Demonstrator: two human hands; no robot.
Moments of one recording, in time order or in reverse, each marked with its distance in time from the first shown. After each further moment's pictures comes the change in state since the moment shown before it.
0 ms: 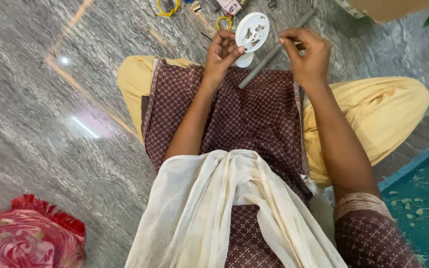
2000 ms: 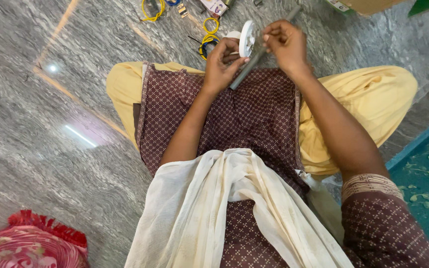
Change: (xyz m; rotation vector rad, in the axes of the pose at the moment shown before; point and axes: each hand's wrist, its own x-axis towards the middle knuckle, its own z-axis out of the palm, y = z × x) left_hand -0.004 -0.014 0.019 0.388 -0.081 0.108; right_hand 0.005 0.077 0.039 0.303 -0.115 0.493
